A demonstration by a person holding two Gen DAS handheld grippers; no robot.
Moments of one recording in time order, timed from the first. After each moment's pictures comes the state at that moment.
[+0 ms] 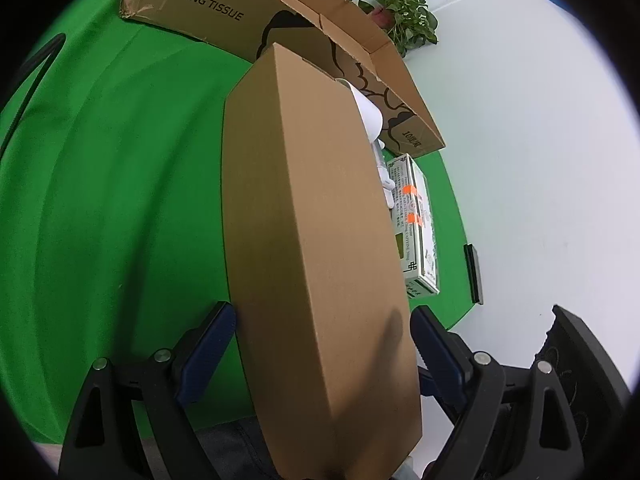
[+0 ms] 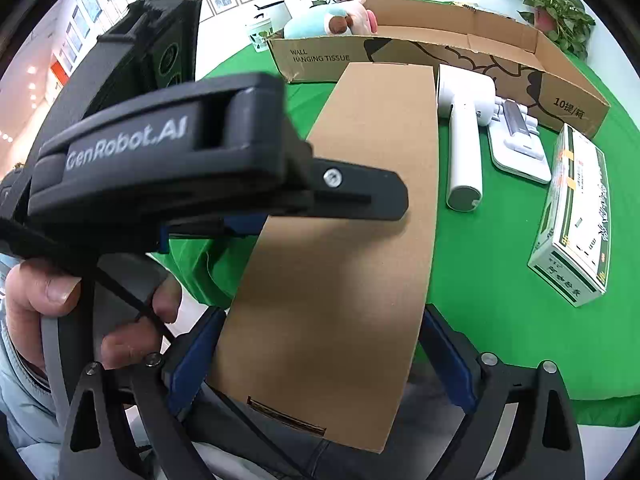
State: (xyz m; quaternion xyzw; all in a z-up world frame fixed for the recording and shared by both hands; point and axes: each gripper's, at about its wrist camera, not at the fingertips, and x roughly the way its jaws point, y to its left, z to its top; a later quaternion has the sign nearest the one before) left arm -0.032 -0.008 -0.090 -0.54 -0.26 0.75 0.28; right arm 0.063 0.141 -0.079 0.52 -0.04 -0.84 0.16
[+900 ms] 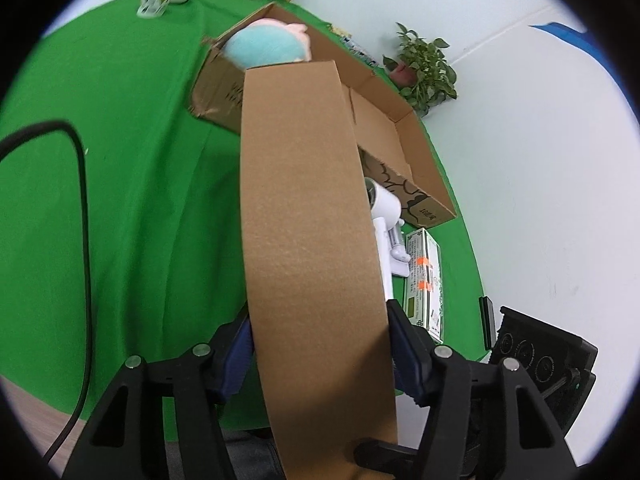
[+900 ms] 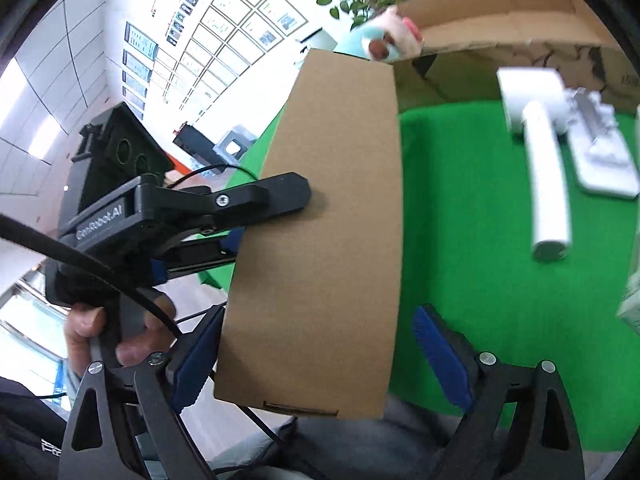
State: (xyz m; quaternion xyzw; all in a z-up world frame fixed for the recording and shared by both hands) left arm -0.034 -0.059 -0.028 -0.48 -0.27 0.81 0.21; right arm 0.016 0.157 -0.051 0.48 -0.19 -0.81 0.29
